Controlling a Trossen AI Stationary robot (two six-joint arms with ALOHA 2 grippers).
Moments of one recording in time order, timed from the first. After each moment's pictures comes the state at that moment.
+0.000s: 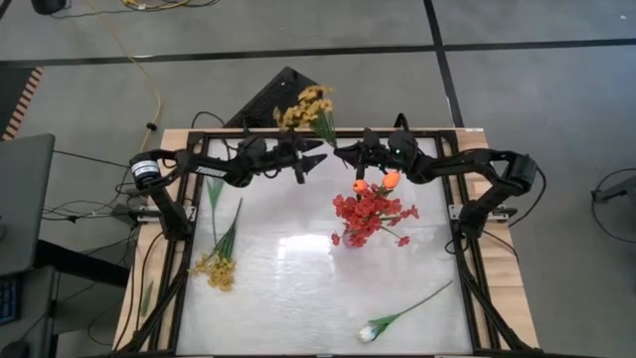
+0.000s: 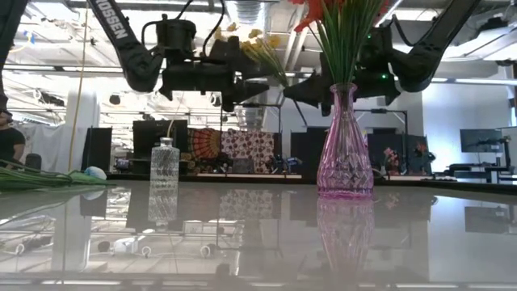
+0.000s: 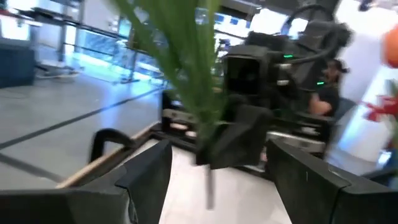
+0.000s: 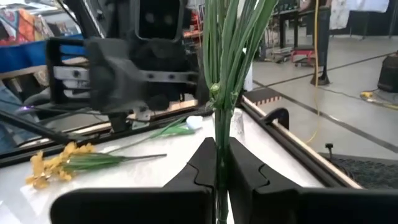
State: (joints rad) left arm 0.48 1.72 0.76 1.12 0.25 -0.31; right arm -0.53 1.58 0.65 0.92 -0.34 0.16
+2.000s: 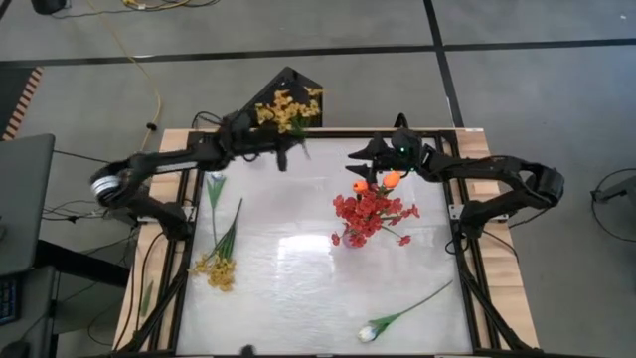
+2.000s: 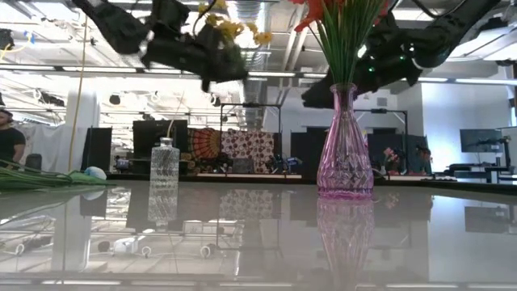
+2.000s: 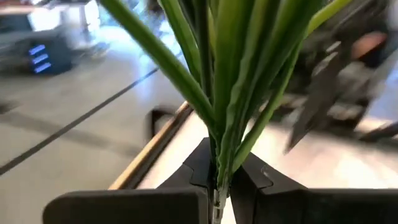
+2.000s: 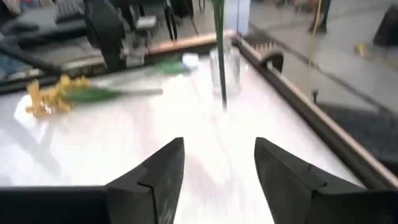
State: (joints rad) left arm 0.61 1.41 0.82 0.49 0.31 -0.04; right arm -0.53 1.34 0.65 0.38 -0.32 -0.01
